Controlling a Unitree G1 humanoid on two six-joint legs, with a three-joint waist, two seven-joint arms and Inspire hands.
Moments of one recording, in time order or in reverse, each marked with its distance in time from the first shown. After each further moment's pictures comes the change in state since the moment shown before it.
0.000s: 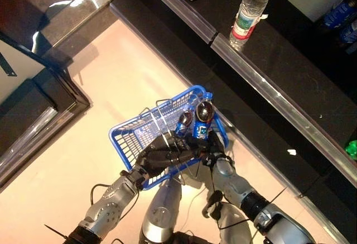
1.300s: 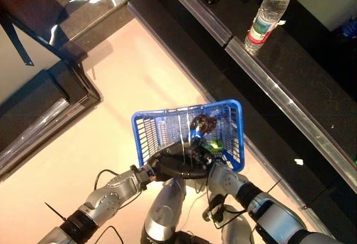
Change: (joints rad) left arm -0.145 0.105 -0.162 0.000 -0.004 0.120 -0.136; right arm -0.123 0.064 -0.073 0.342 0.604 0.161 0.352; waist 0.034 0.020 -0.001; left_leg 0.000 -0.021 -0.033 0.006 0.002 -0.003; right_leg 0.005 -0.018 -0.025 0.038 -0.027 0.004
